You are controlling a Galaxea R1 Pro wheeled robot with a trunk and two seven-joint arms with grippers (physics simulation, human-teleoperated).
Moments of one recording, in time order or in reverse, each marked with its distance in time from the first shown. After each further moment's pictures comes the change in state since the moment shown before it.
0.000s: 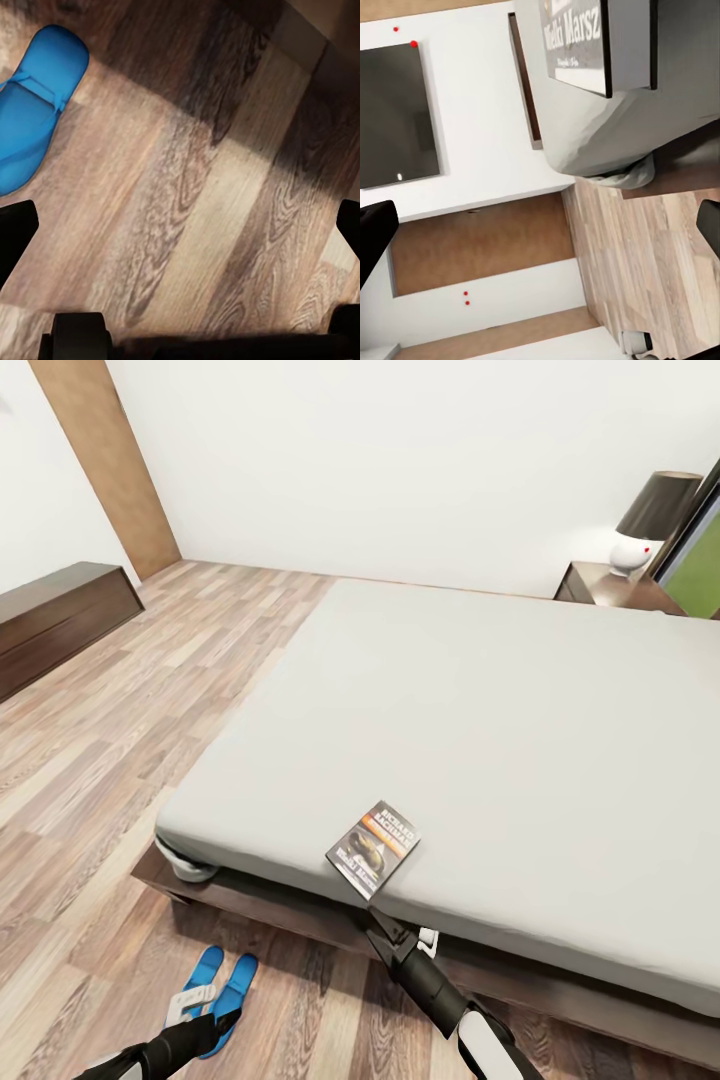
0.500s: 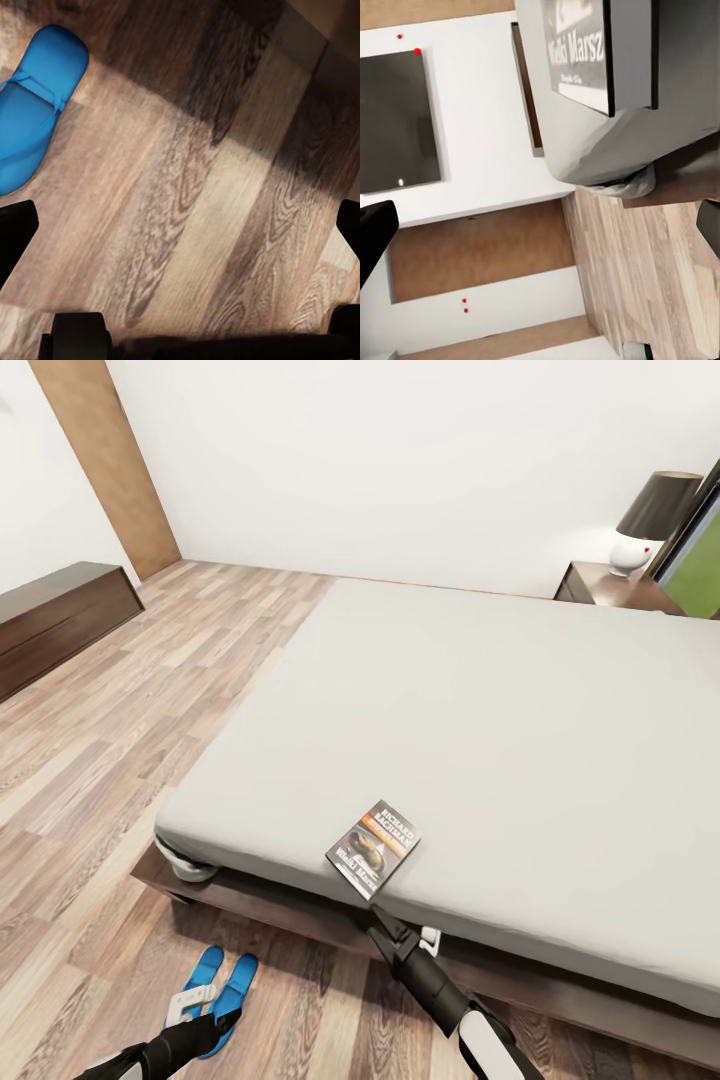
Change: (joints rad) left arm 0.000 0.000 0.000 0.000 0.000 0.000 0.000; right arm 0.000 0.000 -0.008 -0.001 -0.006 -0.017 0.003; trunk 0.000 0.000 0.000
